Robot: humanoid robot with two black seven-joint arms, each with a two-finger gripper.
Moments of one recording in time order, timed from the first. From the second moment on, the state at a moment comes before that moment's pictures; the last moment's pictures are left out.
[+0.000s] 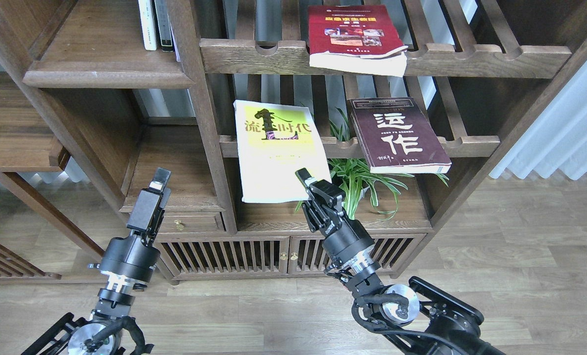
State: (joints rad) left arm 0.02 0.15 -1.06 -1.35 0.05 -0.49 -0.33; right arm 0.23 -0.07 0.65 1.16 0.55 0.58 0.15
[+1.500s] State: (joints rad) left arm 0.02 0.26 -1.02 -1.34 -0.22 -0.49 -0.03; right arm 0.10 -0.12 0.54 1.33 0.43 0.58 0.14
